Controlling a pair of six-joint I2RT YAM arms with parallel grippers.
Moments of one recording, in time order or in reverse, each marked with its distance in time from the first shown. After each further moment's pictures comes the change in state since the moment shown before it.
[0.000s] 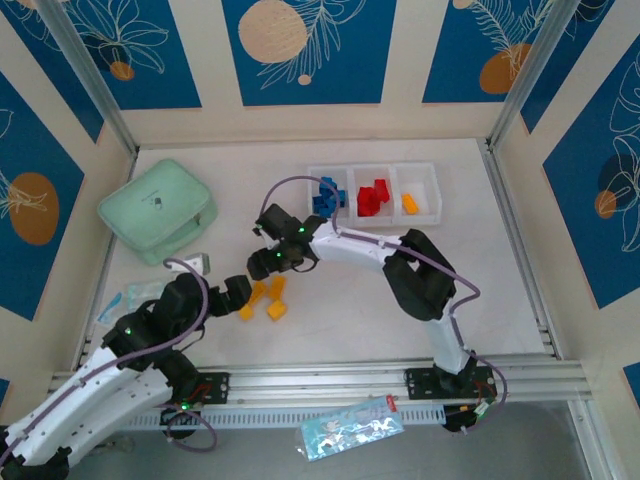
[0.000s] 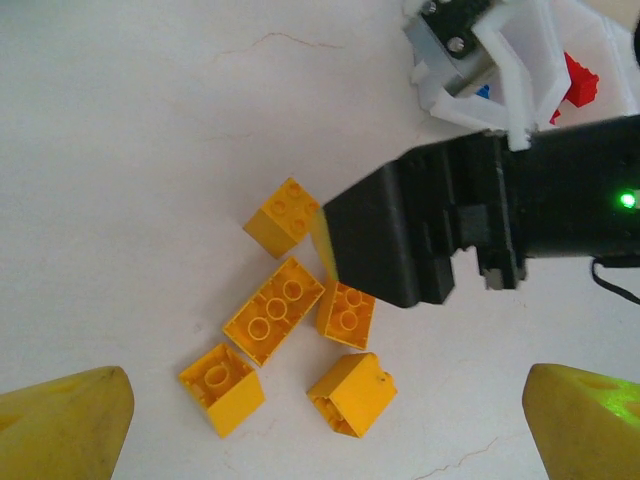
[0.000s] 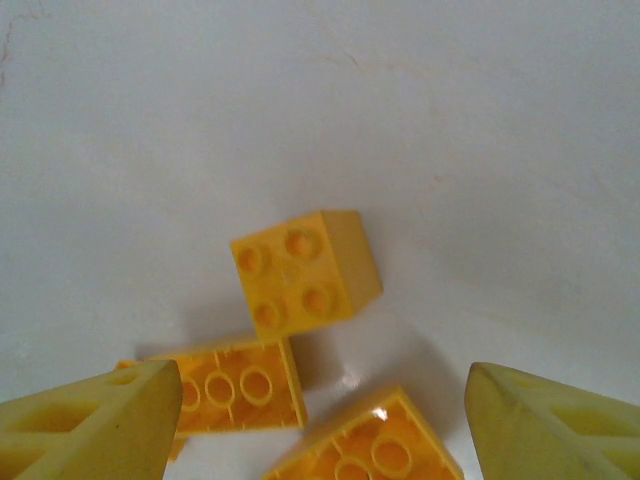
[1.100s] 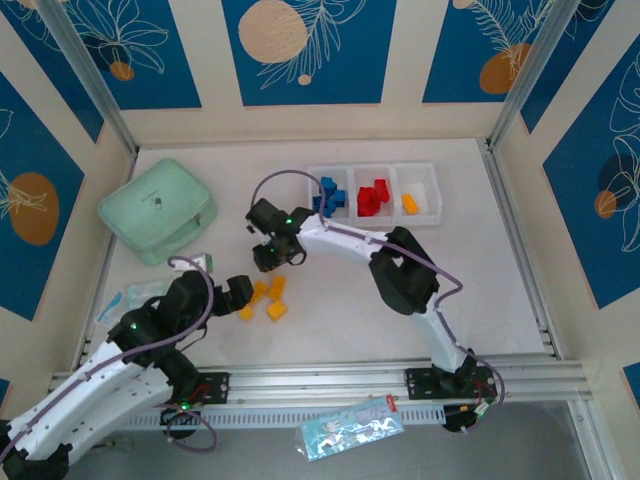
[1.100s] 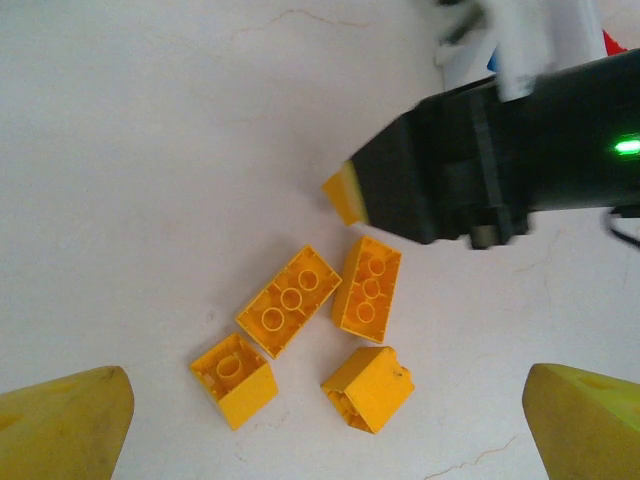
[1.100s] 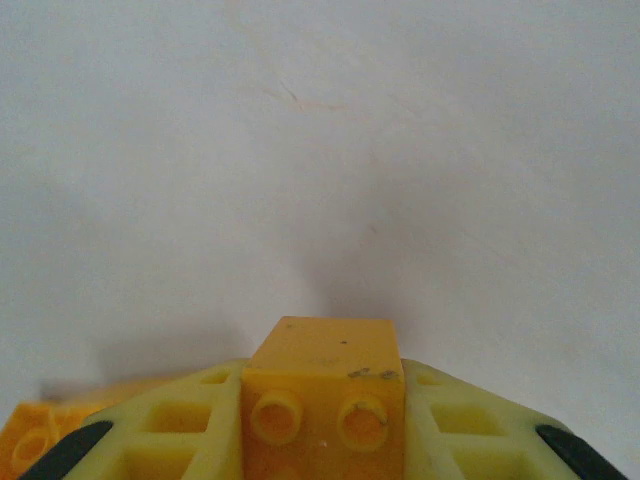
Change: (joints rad) left arm 0.004 0.063 0.005 0.002 0.005 -0.005; right arm -0.018 0.071 0.156 -0.171 0.100 -0.105
